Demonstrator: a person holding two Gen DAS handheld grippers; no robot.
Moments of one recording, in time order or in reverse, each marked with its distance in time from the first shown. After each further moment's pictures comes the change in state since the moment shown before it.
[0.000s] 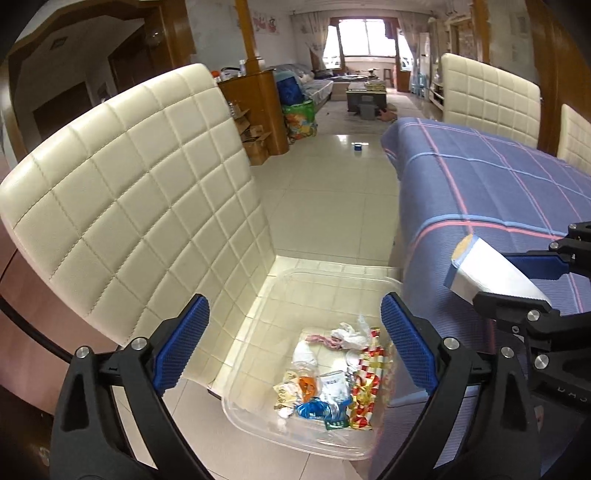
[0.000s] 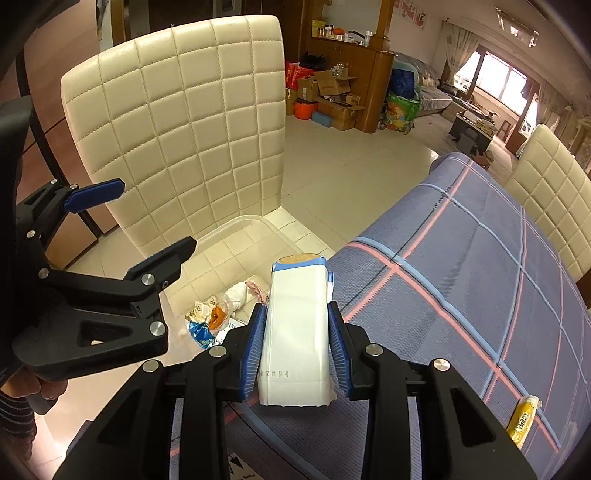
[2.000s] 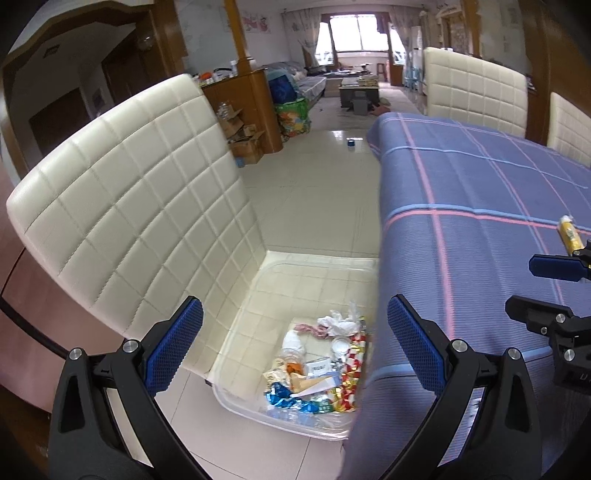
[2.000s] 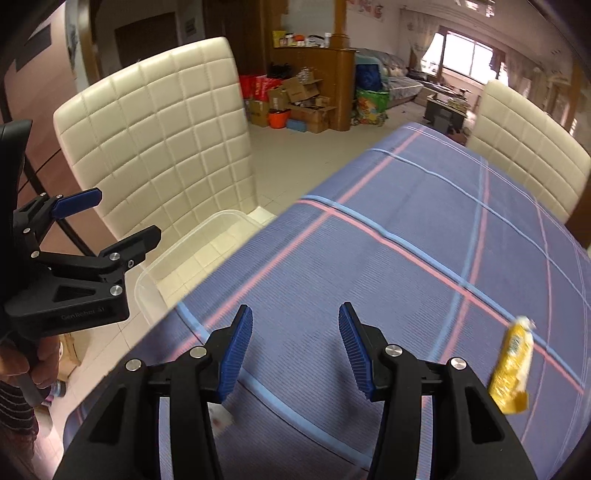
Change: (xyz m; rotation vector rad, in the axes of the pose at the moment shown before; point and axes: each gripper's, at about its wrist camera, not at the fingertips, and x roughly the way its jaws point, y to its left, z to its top) left arm -0.032 -0.038 -0.003 0.048 0.012 -0.016; right arm -0.042 -0.049 -0.064 0.166 -0.055 -0.007
